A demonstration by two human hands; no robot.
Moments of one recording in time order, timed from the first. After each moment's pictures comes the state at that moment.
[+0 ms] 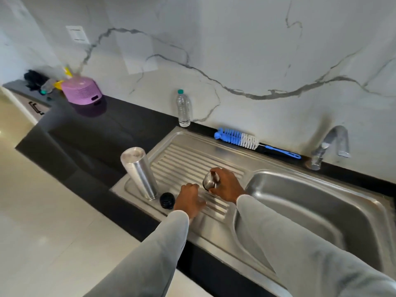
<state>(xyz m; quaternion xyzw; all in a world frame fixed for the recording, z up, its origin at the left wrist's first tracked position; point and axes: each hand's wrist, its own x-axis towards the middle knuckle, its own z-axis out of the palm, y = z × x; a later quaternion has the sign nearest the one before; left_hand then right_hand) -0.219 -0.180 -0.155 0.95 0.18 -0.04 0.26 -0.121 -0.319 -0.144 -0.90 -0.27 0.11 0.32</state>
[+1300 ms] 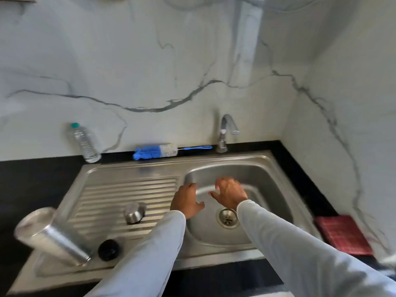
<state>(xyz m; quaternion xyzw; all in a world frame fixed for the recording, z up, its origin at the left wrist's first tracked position) -0.170 -0.301 -0.127 0.96 -0.15 -0.07 0.24 -0.175 -0.485 -0.132 -0.99 0.01 0.02 0.11</state>
